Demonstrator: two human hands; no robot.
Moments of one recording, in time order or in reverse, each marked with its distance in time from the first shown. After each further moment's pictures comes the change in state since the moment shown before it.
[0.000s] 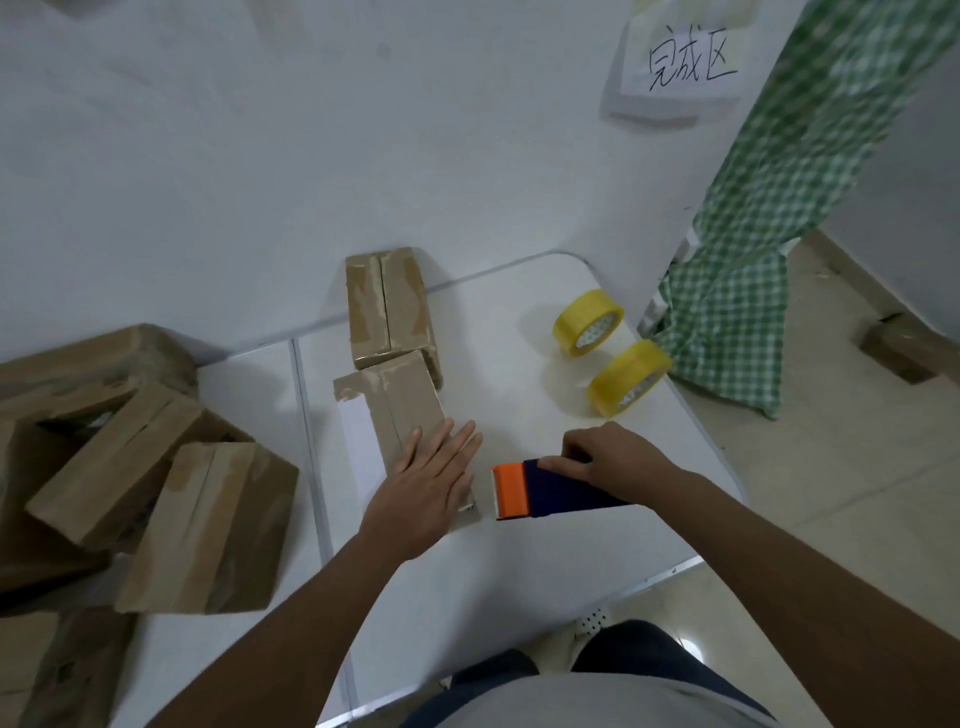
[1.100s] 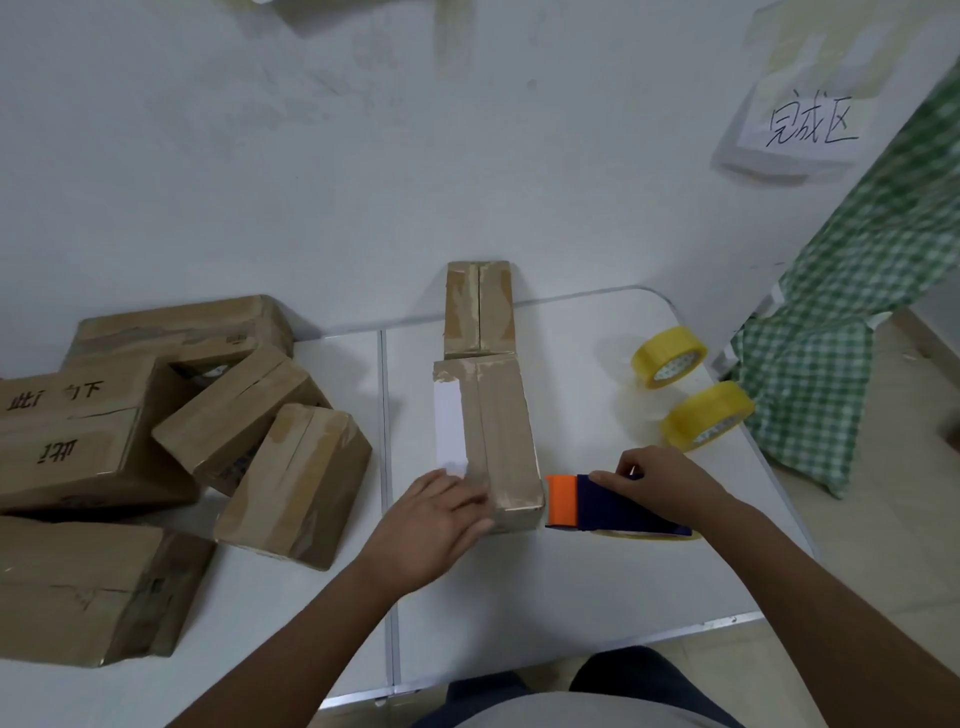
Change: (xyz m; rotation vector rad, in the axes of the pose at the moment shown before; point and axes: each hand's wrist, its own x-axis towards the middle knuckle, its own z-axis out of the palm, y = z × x) left_hand -0.090 -0.027 -0.022 -0.069 0.203 0.077; right_hand 0.011 -0.035 0.012 -0.057 0.033 0.092
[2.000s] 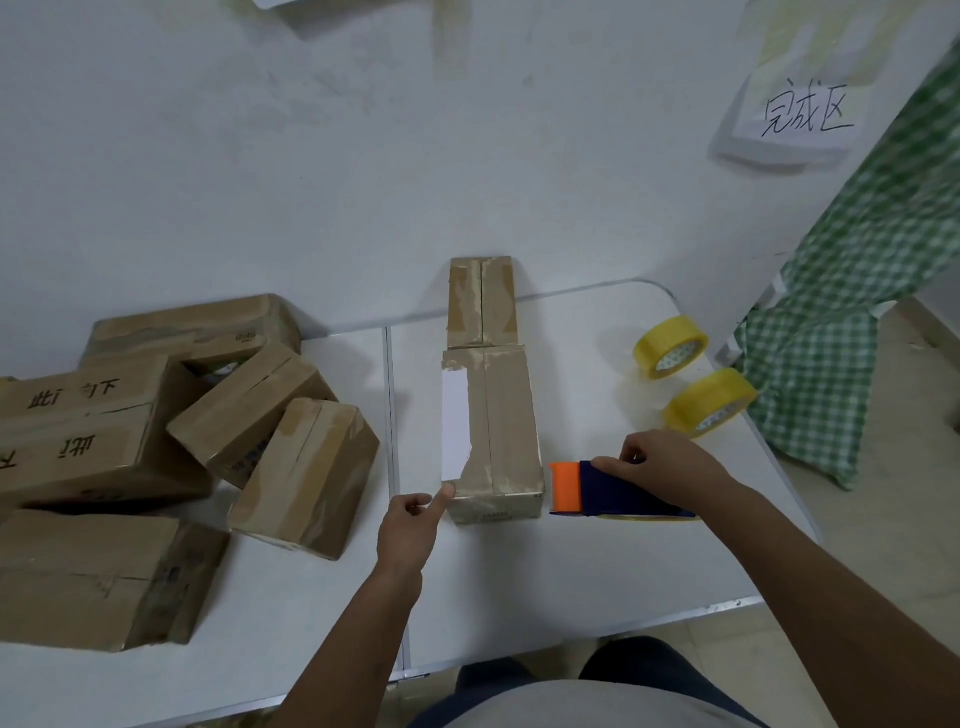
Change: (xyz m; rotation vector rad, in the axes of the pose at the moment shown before) left_hand -0.011 0.023 0.014 -1.103 0.194 -1.397; right_hand -0.011 -0.009 -0.008 -0.027 0.024 0.003
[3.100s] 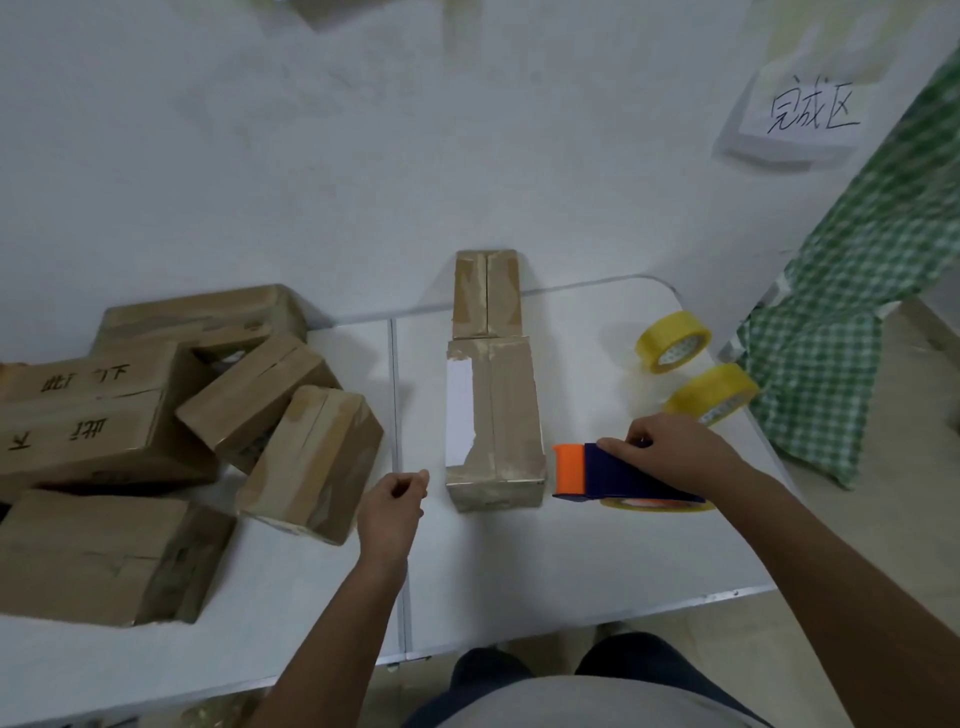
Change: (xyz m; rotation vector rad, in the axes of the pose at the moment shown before) left_hand -0.006 0.001 -0.019 -0.141 0.111 0.127; right_hand -0.012 -0.005 -0.017 -0.022 0.041 -0.037
